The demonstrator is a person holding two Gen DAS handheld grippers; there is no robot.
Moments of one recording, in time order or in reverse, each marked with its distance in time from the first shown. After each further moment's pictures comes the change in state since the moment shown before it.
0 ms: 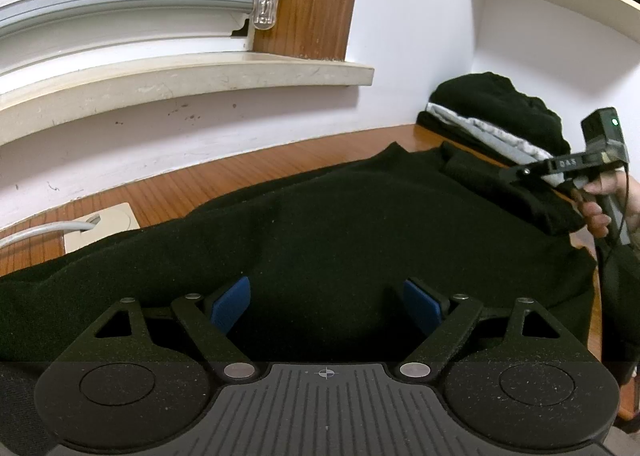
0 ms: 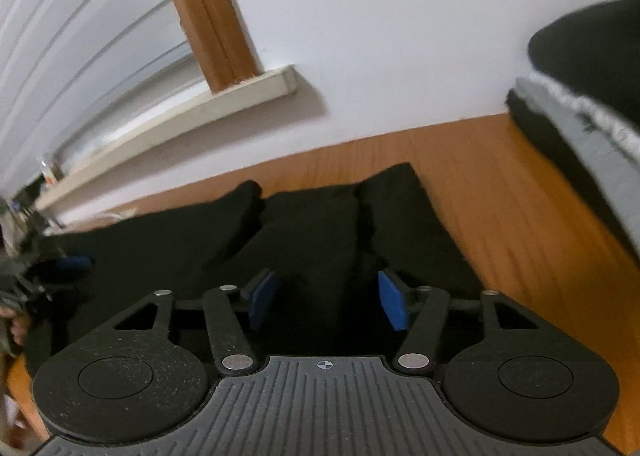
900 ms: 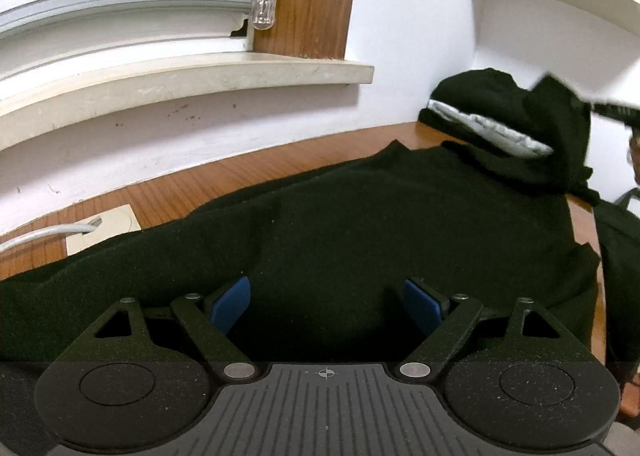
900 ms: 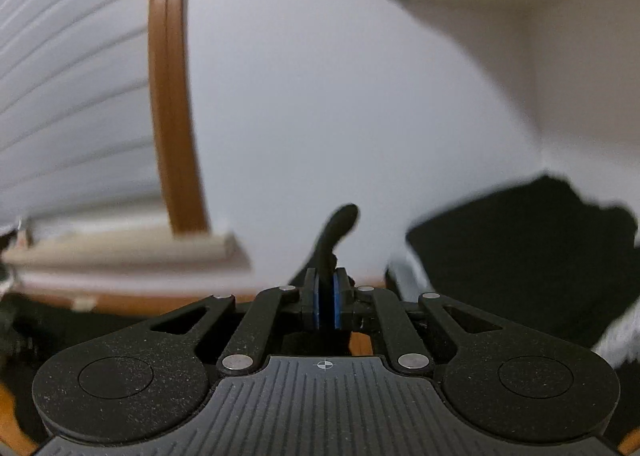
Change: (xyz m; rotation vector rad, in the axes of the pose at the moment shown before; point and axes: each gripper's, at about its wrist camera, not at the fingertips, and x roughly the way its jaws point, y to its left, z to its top) left arm 0.001 -0.006 0.000 0.025 0.006 0.026; right arm -0.150 -0.016 0.009 -0.135 -0.334 -0.248
